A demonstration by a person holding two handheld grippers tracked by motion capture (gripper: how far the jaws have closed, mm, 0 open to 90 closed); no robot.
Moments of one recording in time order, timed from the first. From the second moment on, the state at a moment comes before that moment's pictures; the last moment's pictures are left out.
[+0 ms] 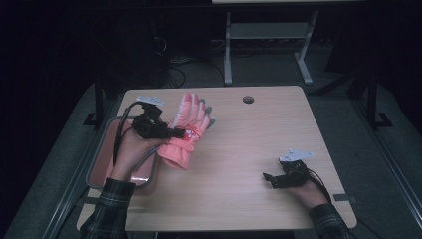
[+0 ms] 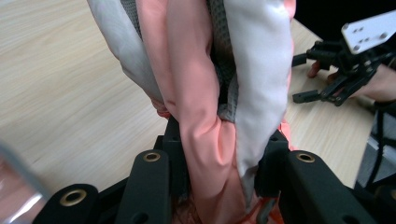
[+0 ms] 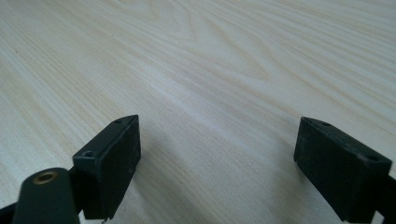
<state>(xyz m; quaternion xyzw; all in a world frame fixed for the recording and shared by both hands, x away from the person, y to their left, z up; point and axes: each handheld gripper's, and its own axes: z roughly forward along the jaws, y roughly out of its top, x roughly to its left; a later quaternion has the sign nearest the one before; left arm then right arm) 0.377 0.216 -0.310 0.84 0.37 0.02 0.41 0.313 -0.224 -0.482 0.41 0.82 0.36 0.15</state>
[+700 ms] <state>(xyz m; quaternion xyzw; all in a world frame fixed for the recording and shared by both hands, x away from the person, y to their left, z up) 0.344 0.344 -0.311 0.79 0.48 0.05 0.39 0.314 -0.225 -0.482 0.42 0.82 0.36 0.16</state>
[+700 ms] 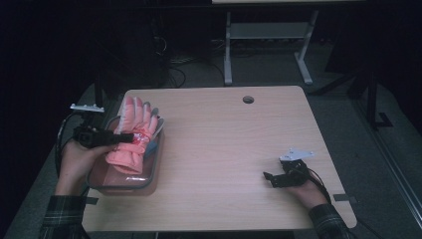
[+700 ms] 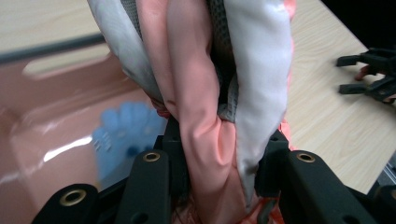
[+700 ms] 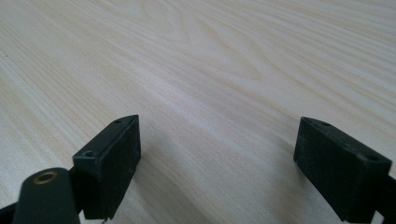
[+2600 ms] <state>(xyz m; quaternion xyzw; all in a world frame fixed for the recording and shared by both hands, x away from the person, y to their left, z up) 0.357 0.357 -0.345 0.78 0.51 0.08 0.36 0.315 -0.225 -0.482 0.41 0.82 0.36 0.16</state>
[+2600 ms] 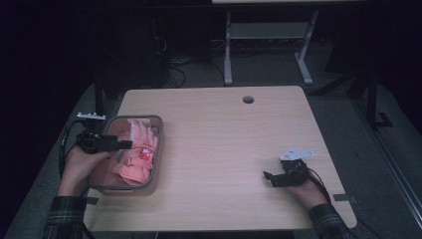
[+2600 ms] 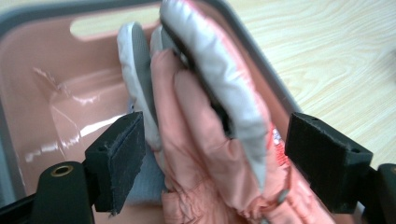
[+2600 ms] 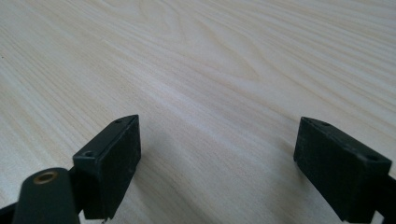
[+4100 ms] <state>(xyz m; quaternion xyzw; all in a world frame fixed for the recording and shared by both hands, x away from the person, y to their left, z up) 0.344 0.189 -0.353 0.83 0.35 0.10 0.42 0.314 -0.225 -0.482 0.42 0.82 0.36 0.16</state>
